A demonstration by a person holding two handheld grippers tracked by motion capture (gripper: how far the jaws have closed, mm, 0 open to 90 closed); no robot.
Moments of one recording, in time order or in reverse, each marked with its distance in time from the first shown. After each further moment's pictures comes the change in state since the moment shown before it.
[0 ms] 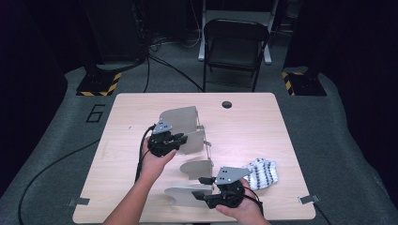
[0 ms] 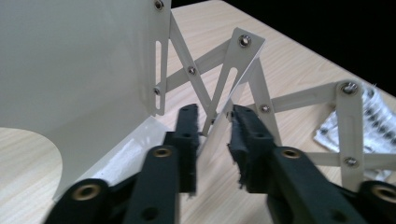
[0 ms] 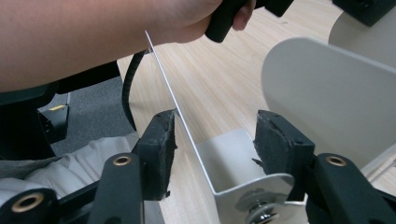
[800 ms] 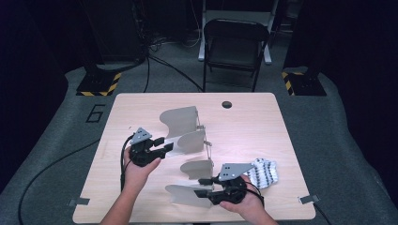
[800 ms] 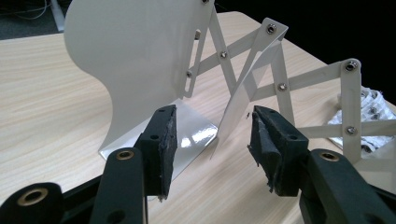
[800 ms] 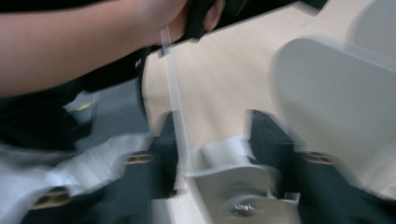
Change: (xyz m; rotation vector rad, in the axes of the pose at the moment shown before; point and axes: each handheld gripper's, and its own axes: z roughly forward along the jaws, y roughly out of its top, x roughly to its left) left arm 0.015 -0.029 -0.051 -0.044 0.060 -0.054; right arm -0.014 -0.002 0.004 0.024 0.106 -0.002
